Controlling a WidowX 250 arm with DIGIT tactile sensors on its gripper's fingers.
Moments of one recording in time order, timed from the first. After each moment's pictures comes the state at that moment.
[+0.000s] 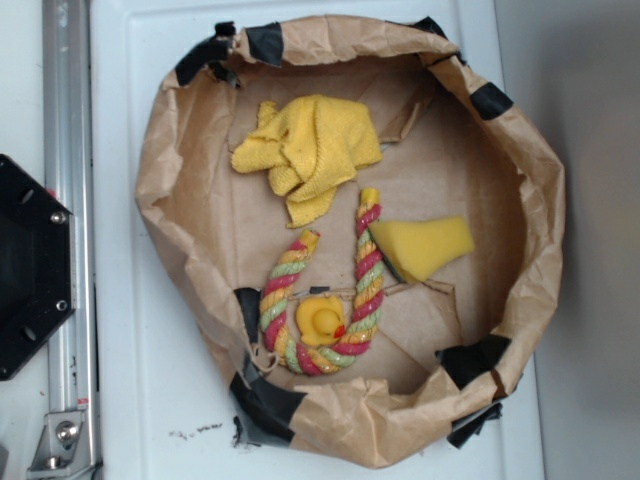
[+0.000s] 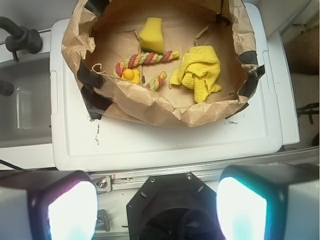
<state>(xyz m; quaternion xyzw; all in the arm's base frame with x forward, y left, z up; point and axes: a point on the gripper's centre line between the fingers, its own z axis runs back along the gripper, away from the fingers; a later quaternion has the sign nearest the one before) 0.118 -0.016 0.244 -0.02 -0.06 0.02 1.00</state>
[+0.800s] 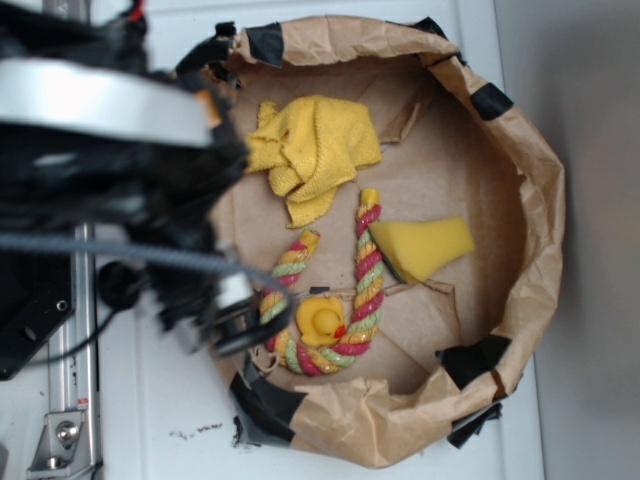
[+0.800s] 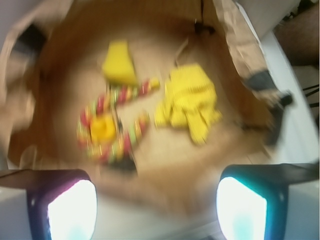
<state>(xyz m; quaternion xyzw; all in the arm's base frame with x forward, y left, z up) 0.204 0.005 0.163 -0.02 -0.10 0.17 0.98</state>
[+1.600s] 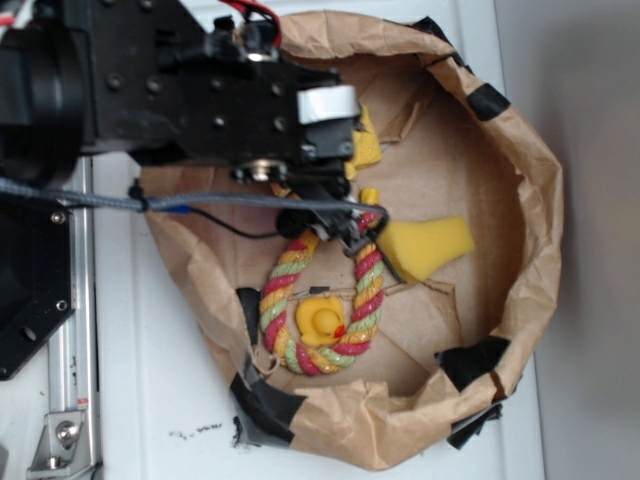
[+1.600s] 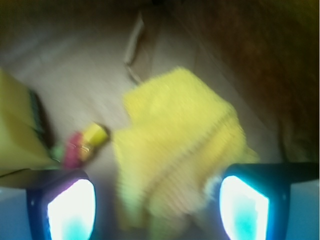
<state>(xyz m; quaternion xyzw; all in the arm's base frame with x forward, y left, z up) 0.237 0.049 0.054 0.05 -0.08 0.29 0.95</state>
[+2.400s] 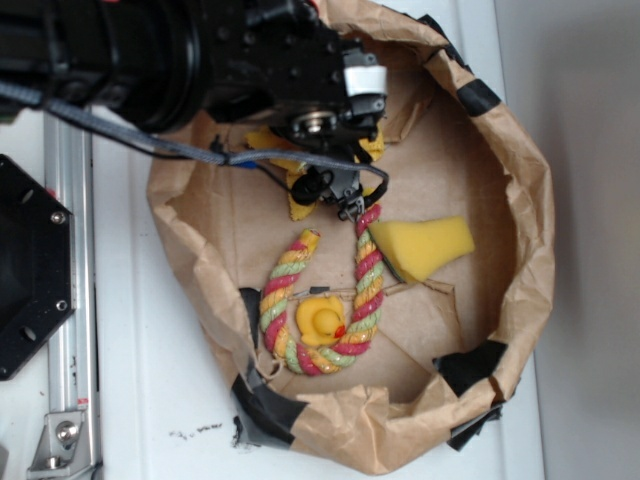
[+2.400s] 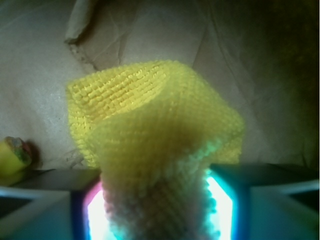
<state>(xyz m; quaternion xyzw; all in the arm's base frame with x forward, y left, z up) 0.253 0.062 0.021 0.05 -0.05 0.21 0.98</state>
